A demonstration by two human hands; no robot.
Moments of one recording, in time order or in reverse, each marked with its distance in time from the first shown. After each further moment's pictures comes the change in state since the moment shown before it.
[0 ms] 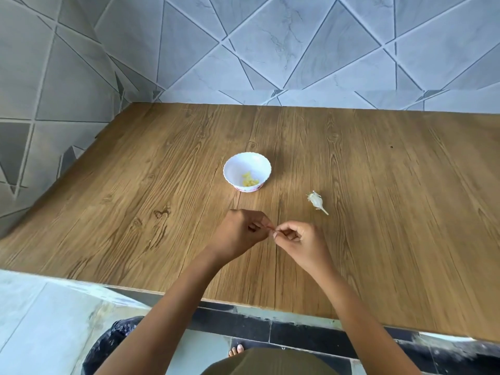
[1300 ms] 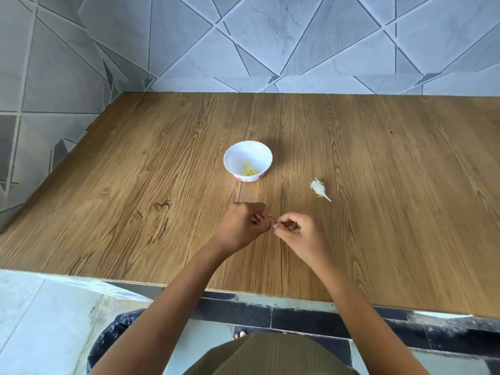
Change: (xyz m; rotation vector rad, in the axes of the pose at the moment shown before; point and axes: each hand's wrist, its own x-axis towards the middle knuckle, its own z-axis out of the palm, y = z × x) left_hand -0.001 -0.018 0.005 0.073 0.015 0.032; right_hand -0.006 0.000 0.012 -0.029 0.009 0.027
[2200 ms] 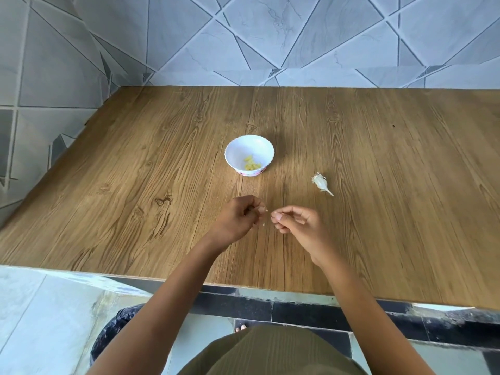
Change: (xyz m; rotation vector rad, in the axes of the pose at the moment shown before) left_hand -0.007 -0.002 -0.009 -0.296 -0.032 -0.218; right_hand -0.001 -0.008 -0.003 0.375 -0.094 0.238
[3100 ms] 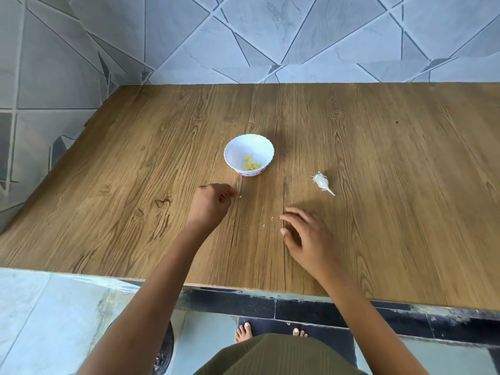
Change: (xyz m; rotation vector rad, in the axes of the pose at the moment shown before) left_hand 0.020 -0.020 -0.039 0.494 0.332 0.025; right_hand -0.011 0.029 -0.007 -0.939 0.130 -0.388
